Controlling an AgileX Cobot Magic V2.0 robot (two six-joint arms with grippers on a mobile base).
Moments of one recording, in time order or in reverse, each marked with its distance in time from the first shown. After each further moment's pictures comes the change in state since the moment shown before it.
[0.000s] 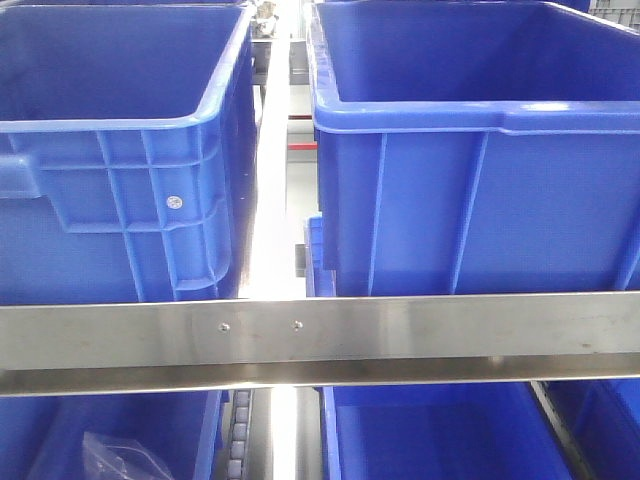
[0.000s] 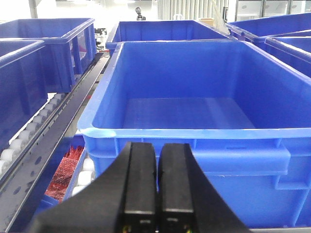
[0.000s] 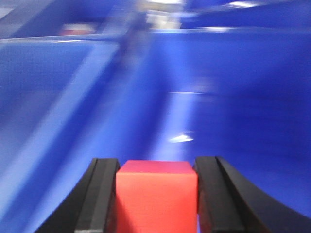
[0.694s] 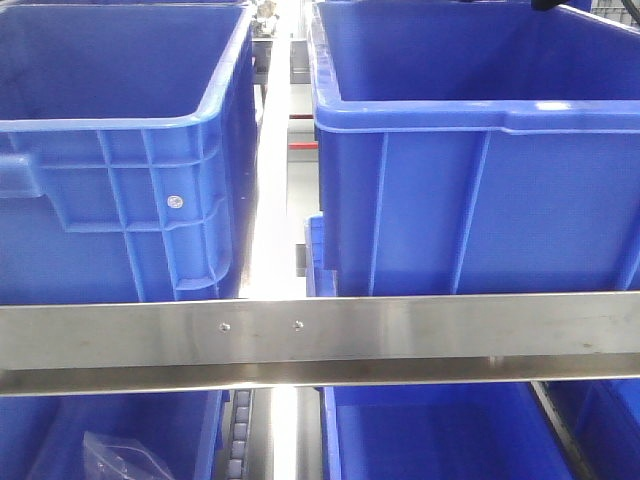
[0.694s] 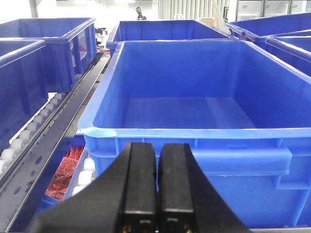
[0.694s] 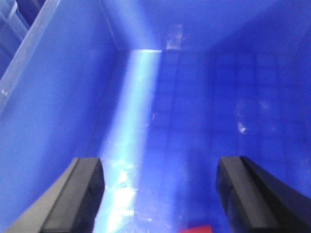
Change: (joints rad) left arm 0.000 0.000 0.000 0.000 0.000 0.000; right arm -0.045 0.400 -0.272 -0.002 0.066 -0.002
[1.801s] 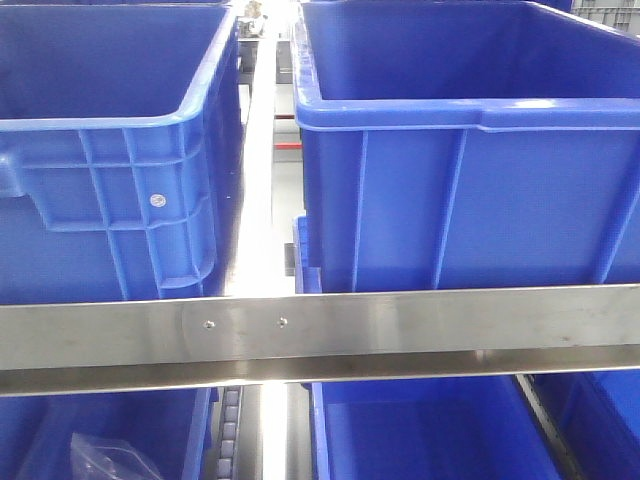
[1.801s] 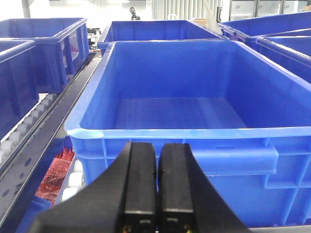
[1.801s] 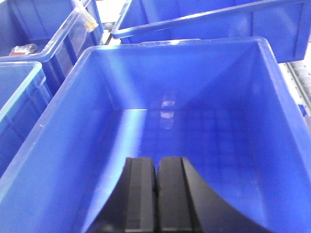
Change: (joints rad) left arm 0.000 0.000 0.000 0.000 0.000 0.000; right arm 0.000 -0.375 0.387 -0.001 -0.307 0.000
